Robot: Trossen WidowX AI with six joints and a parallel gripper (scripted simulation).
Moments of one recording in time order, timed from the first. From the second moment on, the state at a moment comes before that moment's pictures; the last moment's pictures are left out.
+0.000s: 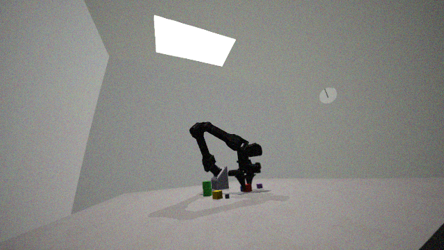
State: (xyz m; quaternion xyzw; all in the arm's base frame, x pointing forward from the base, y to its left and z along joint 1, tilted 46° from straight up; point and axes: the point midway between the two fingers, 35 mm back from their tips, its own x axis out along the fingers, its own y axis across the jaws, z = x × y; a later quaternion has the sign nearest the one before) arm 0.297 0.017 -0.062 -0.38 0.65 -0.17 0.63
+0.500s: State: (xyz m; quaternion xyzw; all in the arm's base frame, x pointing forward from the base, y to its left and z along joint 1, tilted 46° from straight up) arm 0.291 0.065 -0.016 -0.38 0.65 -0.17 0.63
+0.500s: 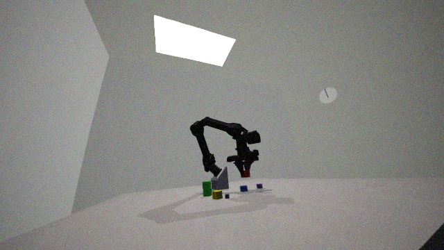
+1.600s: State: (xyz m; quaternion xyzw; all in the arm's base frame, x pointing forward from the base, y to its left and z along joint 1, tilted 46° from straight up) arm 0.278 0.052 0.073 -0.37 0.66 -0.16 0.64
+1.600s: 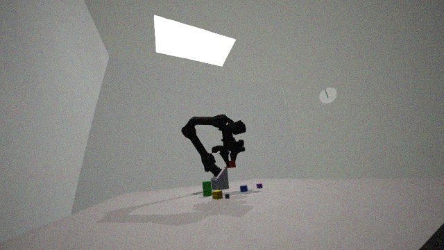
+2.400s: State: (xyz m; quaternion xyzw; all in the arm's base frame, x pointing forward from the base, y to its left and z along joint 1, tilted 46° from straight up) arm 0.232 -0.029 0.143 -0.38 0.65 -0.17 0.63
